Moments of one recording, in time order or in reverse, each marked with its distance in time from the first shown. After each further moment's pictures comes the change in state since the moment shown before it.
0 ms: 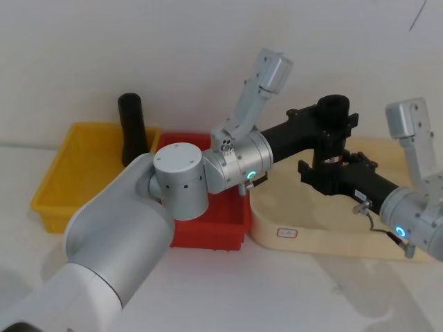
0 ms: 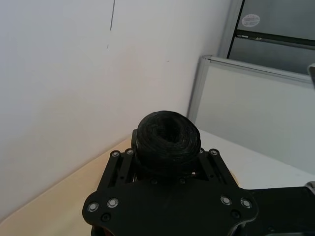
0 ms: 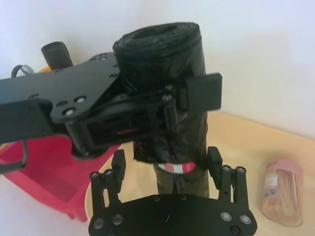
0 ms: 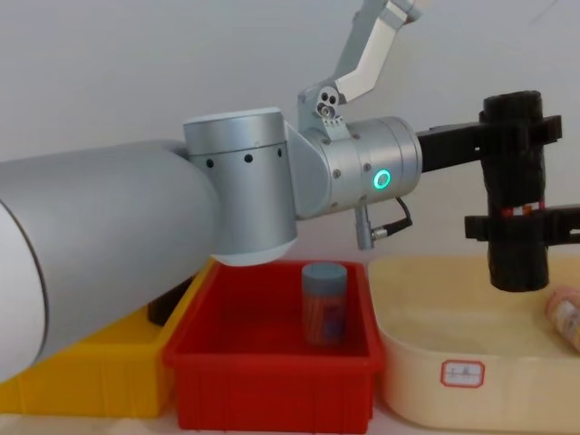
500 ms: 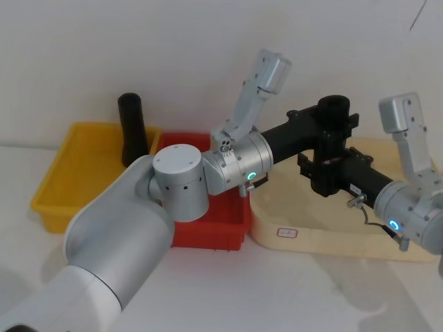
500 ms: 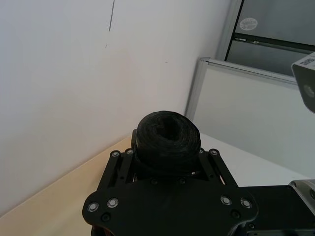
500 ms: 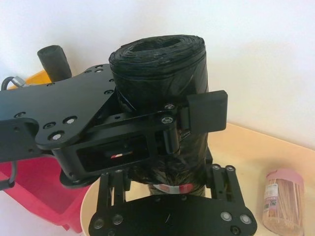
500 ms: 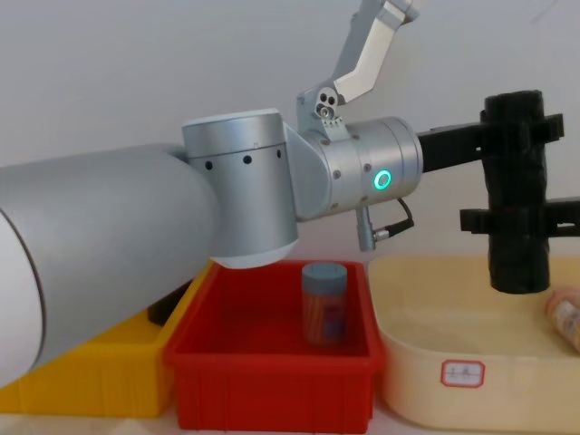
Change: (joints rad) left arm 0.008 0.001 -0.002 -0.010 -0.015 0.008 -0.001; right arm 0.038 -0.018 -0.020 0.038 -0.019 -0.015 -0.009
